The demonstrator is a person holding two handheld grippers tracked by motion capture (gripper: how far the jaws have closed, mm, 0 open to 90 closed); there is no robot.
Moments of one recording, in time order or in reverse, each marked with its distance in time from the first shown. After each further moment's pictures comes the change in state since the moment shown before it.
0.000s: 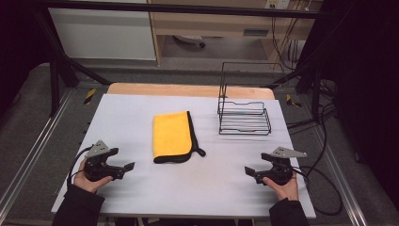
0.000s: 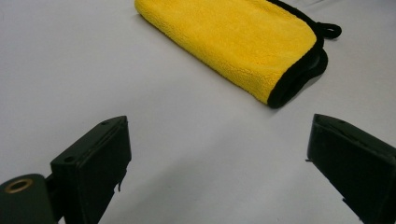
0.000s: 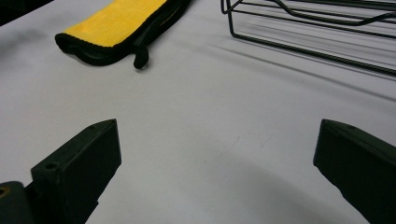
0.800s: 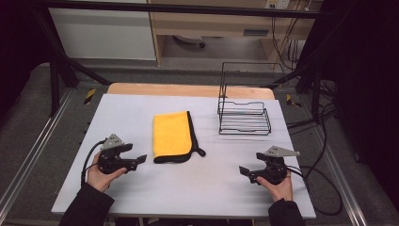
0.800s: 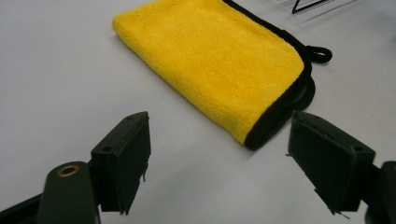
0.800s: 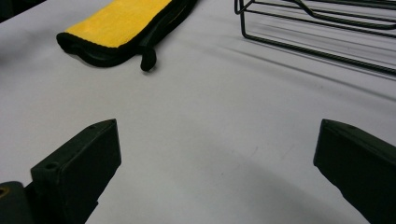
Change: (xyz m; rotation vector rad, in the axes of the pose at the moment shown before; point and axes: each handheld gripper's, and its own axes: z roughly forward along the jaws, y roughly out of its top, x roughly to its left) left arm -0.027 0.034 0.029 0.017 0.007 -0.013; right arm 0.013 0.006 0.011 0.012 -0.008 -0.004
